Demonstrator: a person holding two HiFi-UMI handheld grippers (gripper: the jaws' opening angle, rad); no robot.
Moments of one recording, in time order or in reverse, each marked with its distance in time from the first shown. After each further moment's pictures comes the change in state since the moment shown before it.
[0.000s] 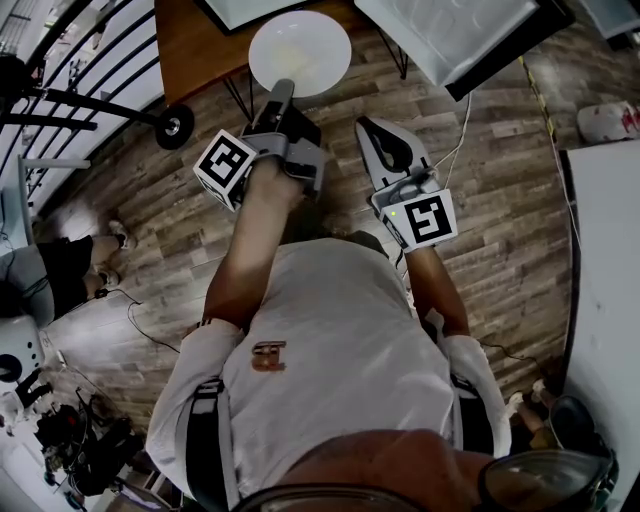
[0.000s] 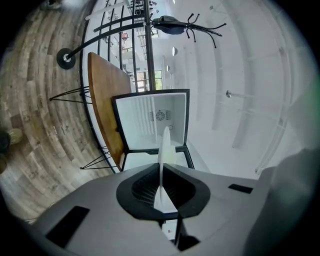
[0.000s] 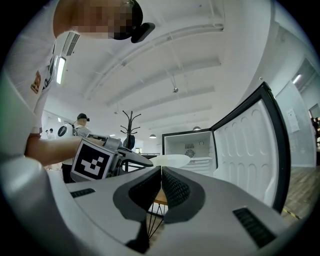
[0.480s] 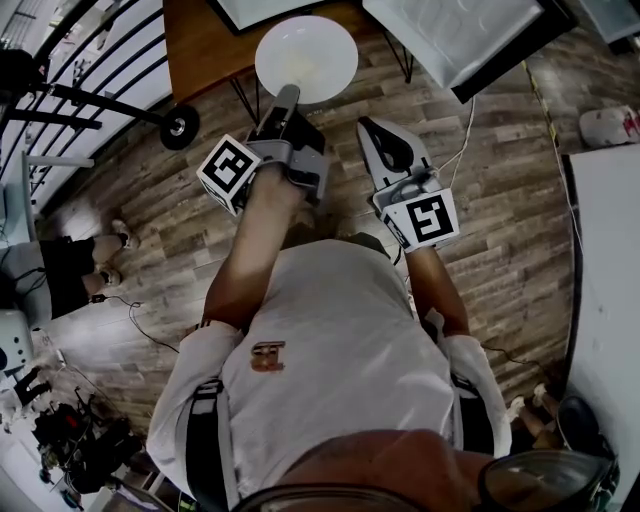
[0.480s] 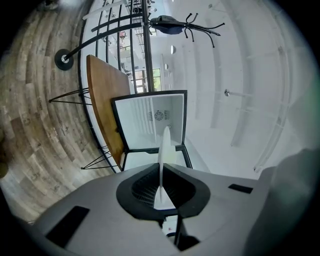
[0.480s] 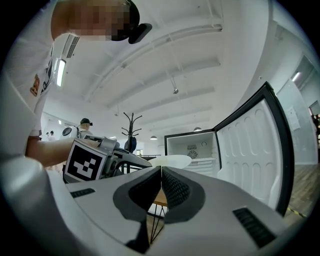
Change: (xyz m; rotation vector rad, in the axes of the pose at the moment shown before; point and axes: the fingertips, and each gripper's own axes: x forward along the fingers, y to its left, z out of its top) left arm -0.005 0.003 -0.003 0.017 0.019 0.005; right arm 0.006 0.000 -0.001 0.022 -0.020 0.010
